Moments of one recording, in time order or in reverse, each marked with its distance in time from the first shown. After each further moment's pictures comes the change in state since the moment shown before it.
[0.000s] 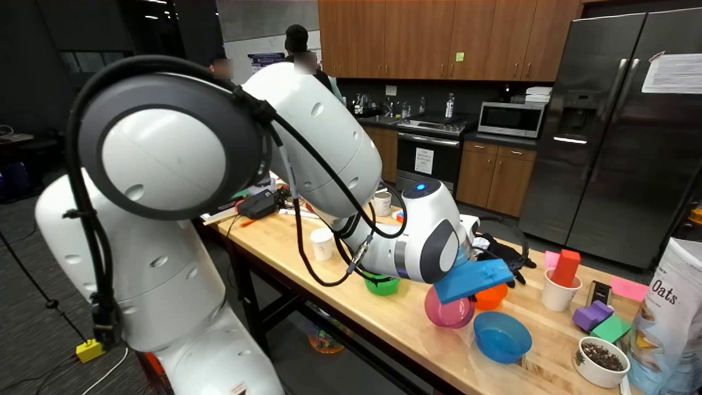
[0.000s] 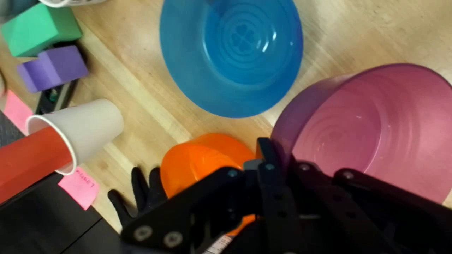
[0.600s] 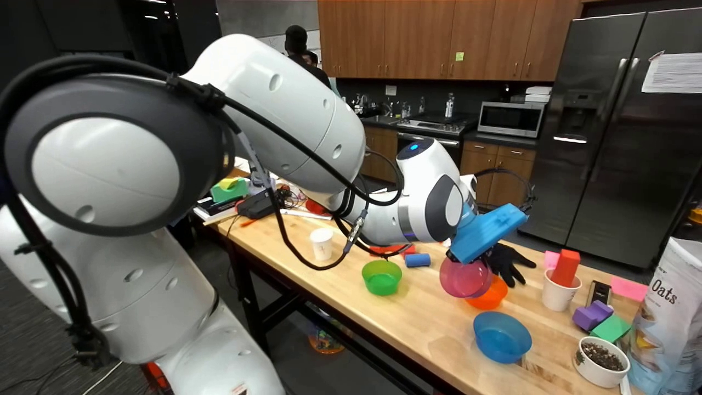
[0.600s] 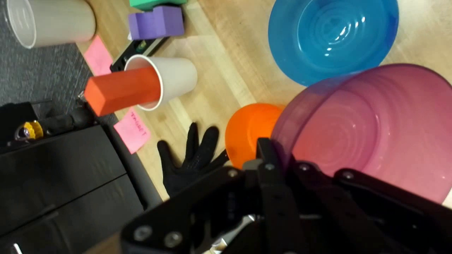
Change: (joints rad) arm 0.017 -0.101 0.029 0.100 -0.093 -0.109 -0.126
